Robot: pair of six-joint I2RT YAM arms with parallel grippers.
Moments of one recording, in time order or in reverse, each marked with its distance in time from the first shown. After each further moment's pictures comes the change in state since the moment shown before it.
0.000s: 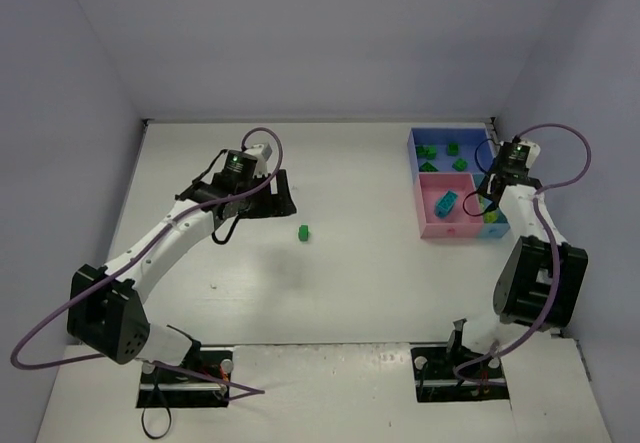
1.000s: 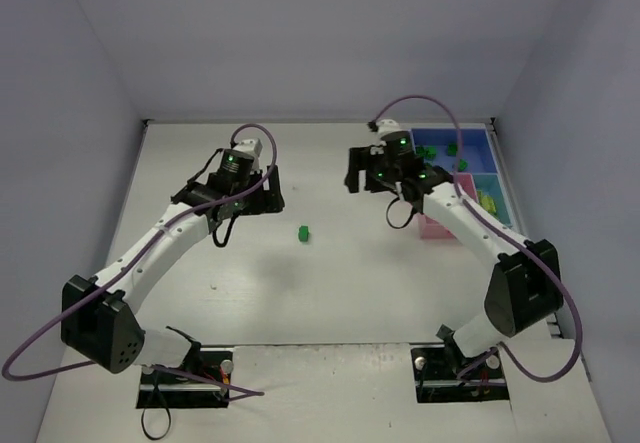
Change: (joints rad) left arm -0.012 -0.032 0.011 -0.045 -0.180 0.029; right arm 0.614 0.018 0.139 0.011 -0.261 0.021
